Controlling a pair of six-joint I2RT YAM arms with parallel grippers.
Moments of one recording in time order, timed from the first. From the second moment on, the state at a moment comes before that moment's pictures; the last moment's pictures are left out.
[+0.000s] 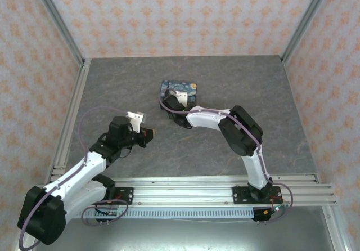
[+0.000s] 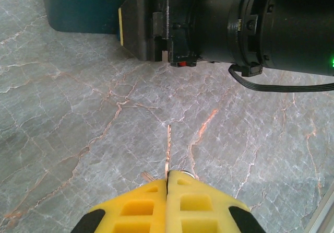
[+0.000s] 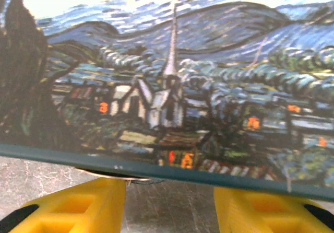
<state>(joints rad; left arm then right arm) -0.36 0.91 0.40 -0.10 0.36 -0.33 0.84 2.09 1.42 -0.31 0.46 0.73</state>
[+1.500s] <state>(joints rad) -0.36 0.88 0.36 -0.09 0.36 -0.34 0.86 2.20 1.54 -0.38 0.52 0.73</state>
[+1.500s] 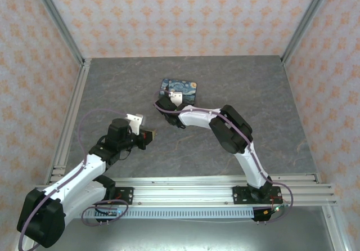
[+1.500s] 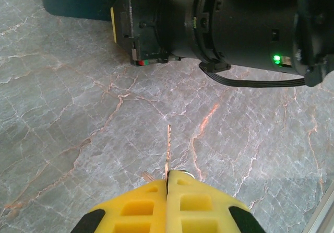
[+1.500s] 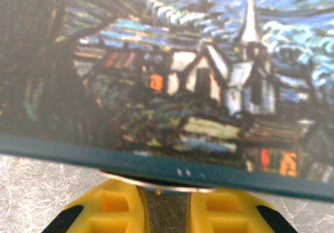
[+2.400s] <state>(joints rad) -0.36 0.79 0.39 -0.22 0.42 -0.41 0.86 1.83 1.25 -0.40 0.23 0.69</state>
